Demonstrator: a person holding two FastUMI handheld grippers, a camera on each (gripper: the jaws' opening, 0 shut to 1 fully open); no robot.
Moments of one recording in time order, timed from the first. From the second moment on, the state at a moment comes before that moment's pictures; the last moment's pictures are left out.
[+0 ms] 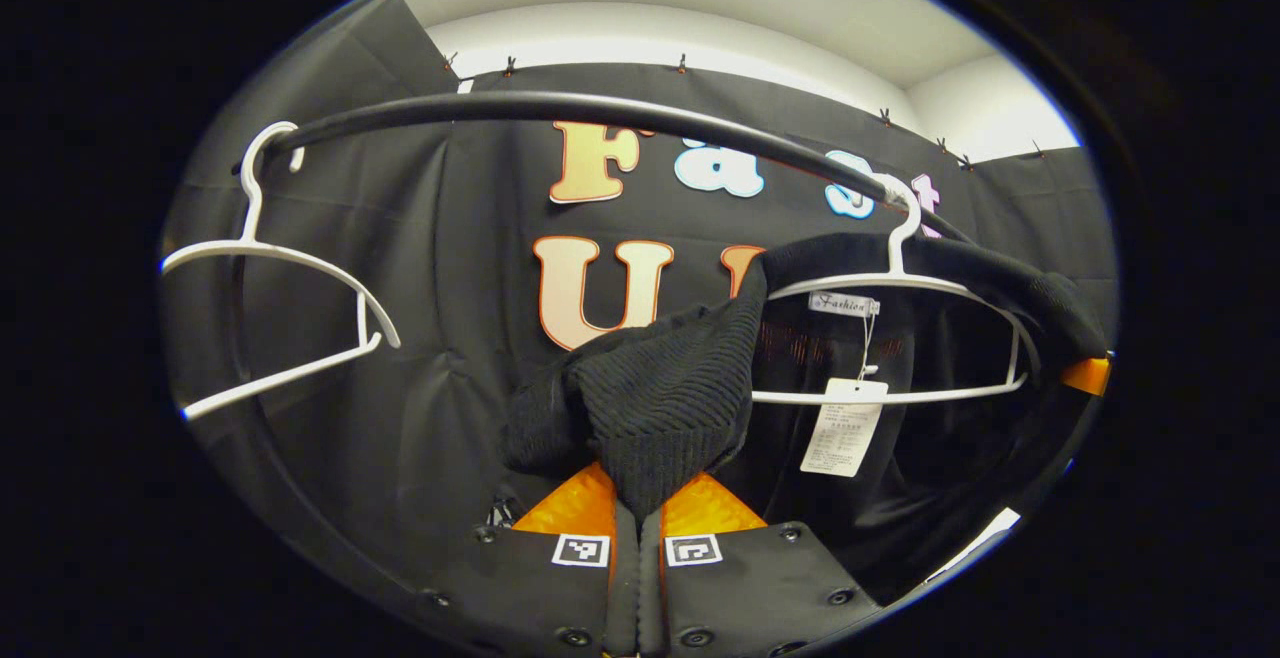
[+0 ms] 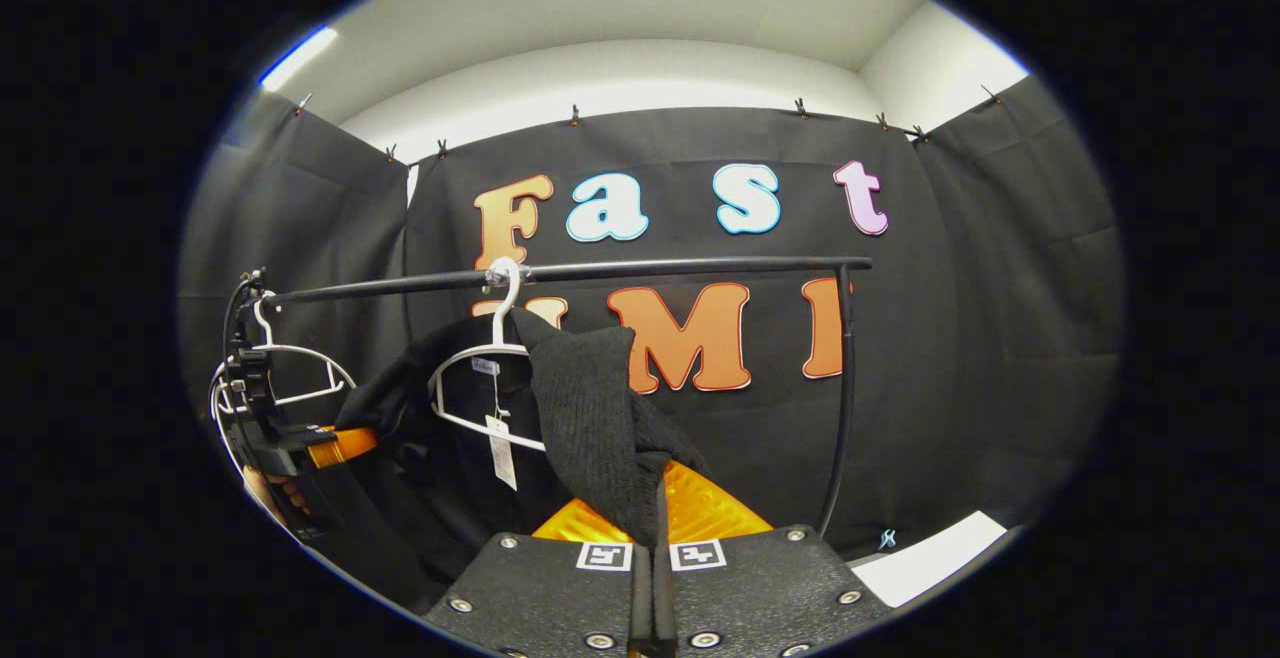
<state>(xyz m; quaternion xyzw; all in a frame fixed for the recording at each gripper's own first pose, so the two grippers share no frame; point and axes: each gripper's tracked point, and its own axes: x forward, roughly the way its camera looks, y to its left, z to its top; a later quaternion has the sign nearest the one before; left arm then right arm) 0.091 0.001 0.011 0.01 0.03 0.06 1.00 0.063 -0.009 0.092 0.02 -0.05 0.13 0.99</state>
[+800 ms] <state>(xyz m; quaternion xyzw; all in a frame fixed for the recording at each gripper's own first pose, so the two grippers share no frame) 0.139 0.058 0.047 0.04 -0.01 0.05 1.00 0.088 -0.057 0.120 0.01 -0.07 0.00 1.00</state>
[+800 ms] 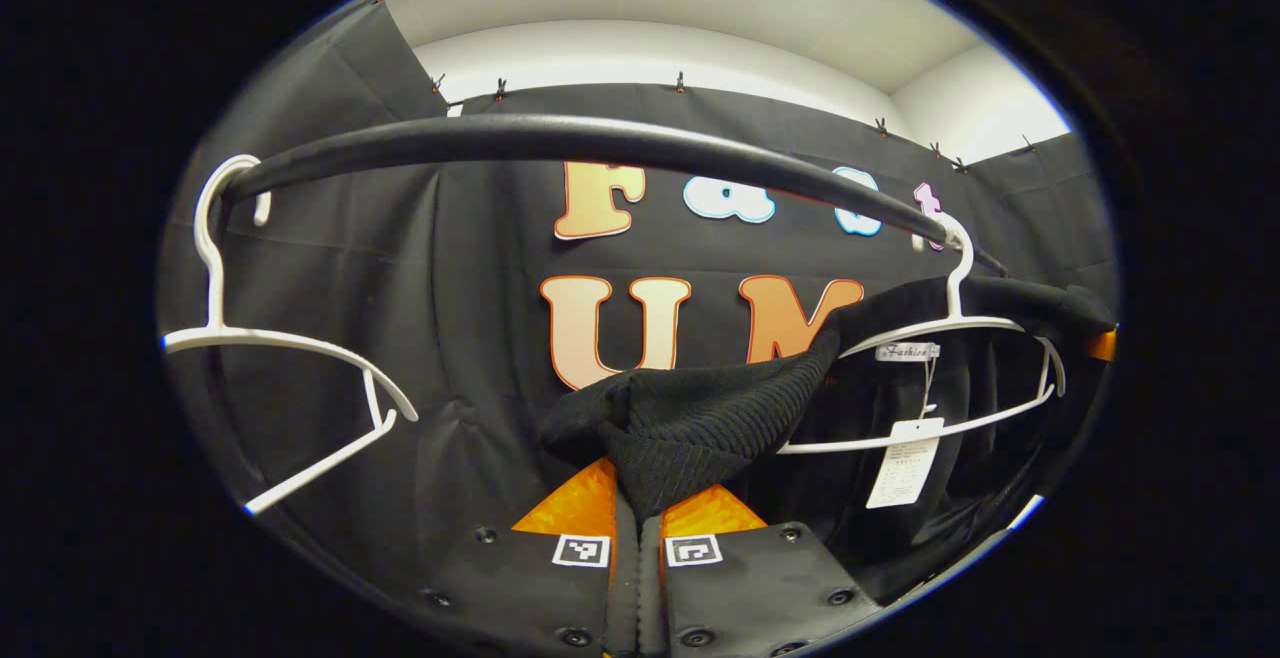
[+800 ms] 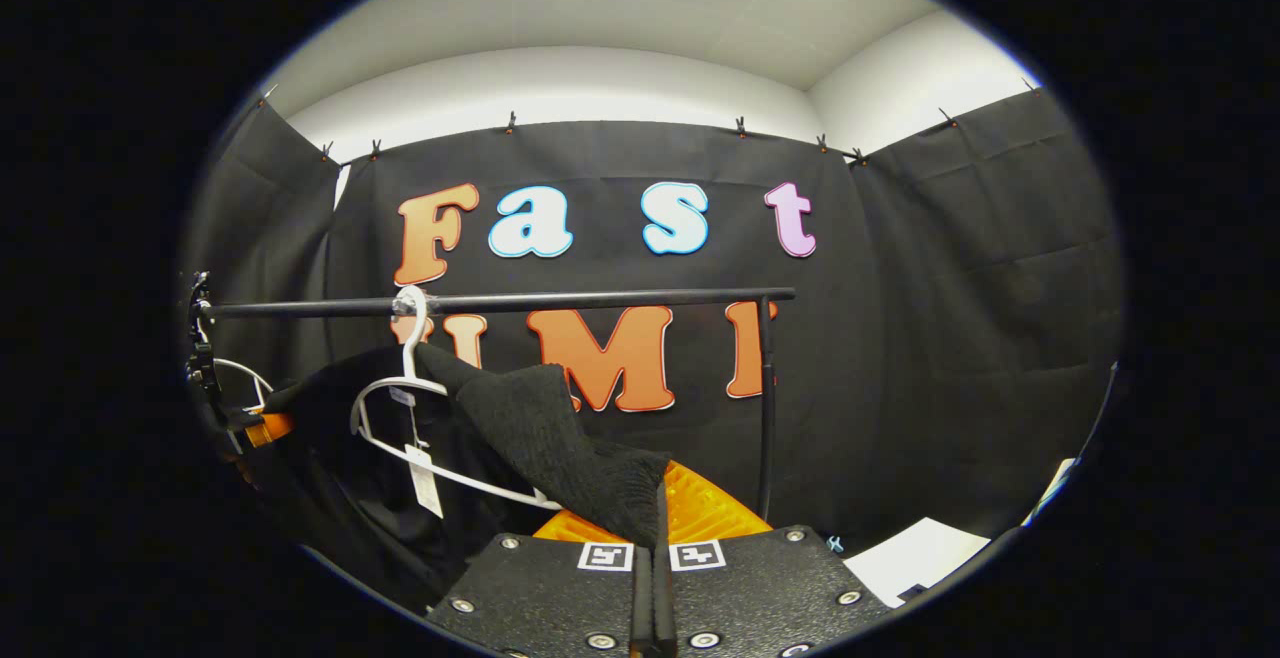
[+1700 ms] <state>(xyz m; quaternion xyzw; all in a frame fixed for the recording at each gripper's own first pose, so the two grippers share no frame) 0.197 0.075 0.023 0.01 0.01 0.06 1.00 0.151 -0.085 0.071 0.04 -0.02 -0.03 1.00</state>
